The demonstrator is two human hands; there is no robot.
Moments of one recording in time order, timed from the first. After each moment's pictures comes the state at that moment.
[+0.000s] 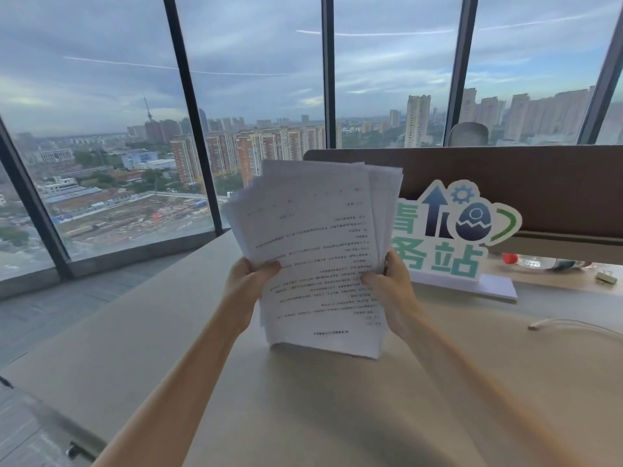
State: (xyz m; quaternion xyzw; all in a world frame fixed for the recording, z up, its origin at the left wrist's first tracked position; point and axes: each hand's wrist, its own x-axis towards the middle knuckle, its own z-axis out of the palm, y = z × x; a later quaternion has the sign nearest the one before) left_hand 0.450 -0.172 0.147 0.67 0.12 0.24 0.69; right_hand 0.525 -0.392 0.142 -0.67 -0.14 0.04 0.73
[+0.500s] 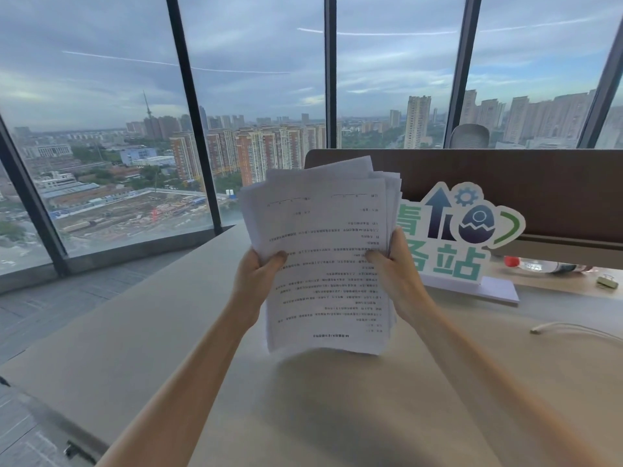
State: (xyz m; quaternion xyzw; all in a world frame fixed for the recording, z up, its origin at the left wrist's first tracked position) left_hand 0.458 -0.182 0.156 0.68 0.11 0.27 0.67; right_hand 0.535 -0.390 0.165 -0.70 -0.20 0.00 0.69
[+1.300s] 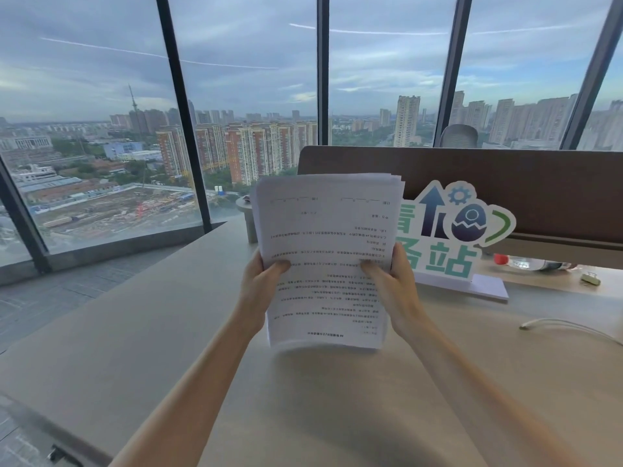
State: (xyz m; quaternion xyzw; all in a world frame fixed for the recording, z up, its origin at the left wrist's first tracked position) left_hand 0.458 -0.196 0.146 0.66 0.10 0.26 0.70; right_hand 0.530 -0.394 0.133 -0.67 -0.19 -0.05 0.71
